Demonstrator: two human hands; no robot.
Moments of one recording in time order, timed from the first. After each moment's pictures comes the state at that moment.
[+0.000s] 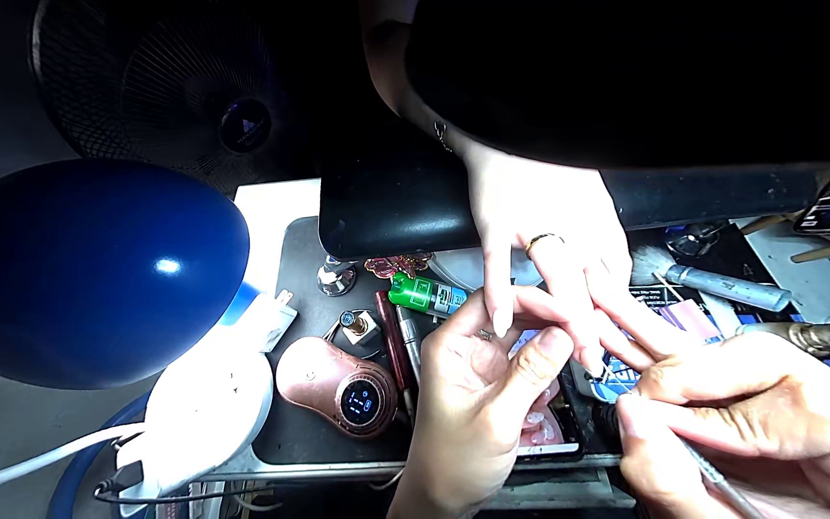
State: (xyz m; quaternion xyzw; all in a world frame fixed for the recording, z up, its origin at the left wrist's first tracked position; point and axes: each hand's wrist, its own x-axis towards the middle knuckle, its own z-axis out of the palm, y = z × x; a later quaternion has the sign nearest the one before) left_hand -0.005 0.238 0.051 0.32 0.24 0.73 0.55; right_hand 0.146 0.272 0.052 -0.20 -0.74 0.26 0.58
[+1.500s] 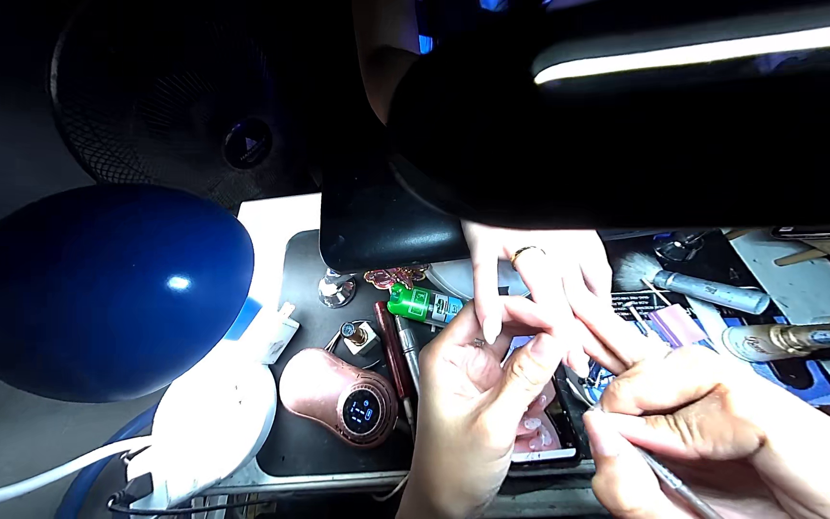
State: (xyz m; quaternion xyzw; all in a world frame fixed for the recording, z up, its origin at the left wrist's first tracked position) left_hand -0.001 0.238 0.054 0.32 0.26 0.74 0.53; right_hand 0.141 0.265 0.062 -0.22 -0.76 0.24 0.56
